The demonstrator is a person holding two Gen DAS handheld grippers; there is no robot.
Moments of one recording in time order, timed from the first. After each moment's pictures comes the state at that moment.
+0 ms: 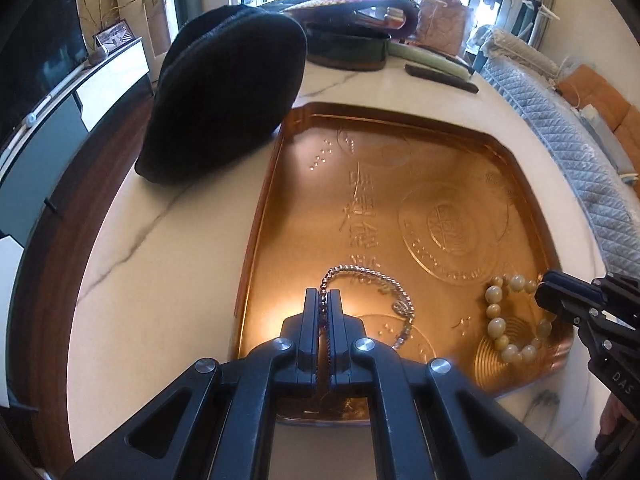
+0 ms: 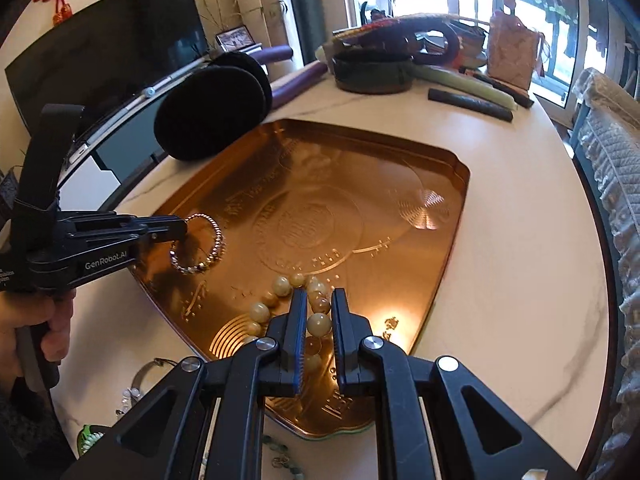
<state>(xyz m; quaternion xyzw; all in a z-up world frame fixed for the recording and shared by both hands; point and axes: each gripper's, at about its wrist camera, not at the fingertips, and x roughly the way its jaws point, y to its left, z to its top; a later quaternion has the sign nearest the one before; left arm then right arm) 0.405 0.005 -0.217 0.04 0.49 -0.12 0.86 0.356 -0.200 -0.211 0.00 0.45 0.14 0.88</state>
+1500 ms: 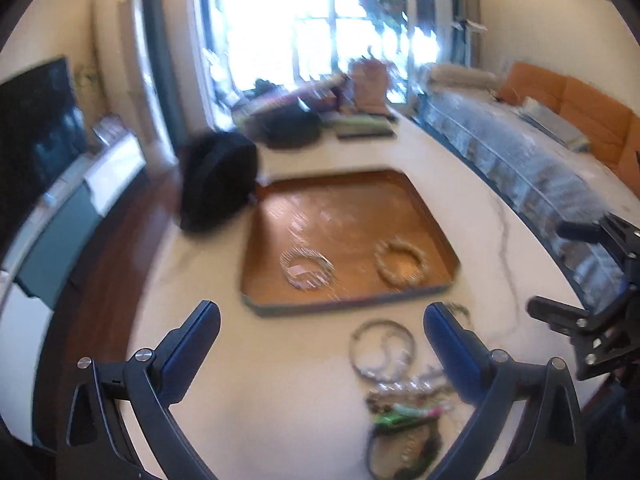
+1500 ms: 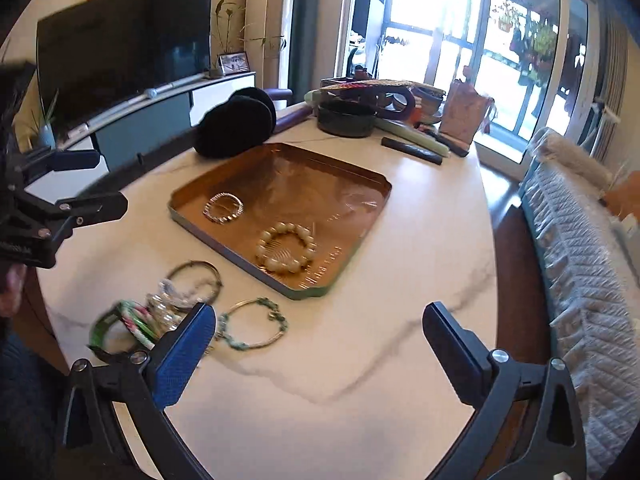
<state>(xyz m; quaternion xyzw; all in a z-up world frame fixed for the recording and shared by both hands) 0.250 0.004 -0.127 0.09 0.37 -0.19 0.90 0.205 -0.210 -0.152 -0.09 0.37 0.08 0.92</state>
